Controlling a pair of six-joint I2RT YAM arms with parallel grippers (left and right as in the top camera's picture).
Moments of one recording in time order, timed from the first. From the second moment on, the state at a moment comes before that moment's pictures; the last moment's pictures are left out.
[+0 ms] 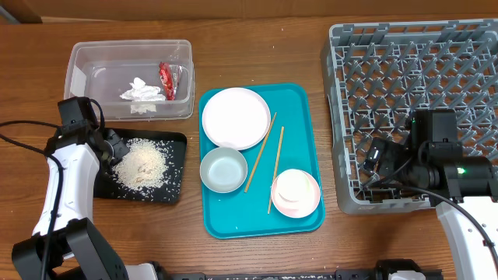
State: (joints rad) left arm 0.34 1.54 1.02 -0.73 -0.11 -0.35; right arm 0.01 1.10 1.07 -1.15 0.01 0.36
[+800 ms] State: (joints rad) left arm 0.34 1.54 0.88 -0.59 -0.15 -0.36; right arm 0.01 1.10 1.07 -1.15 0.01 0.36
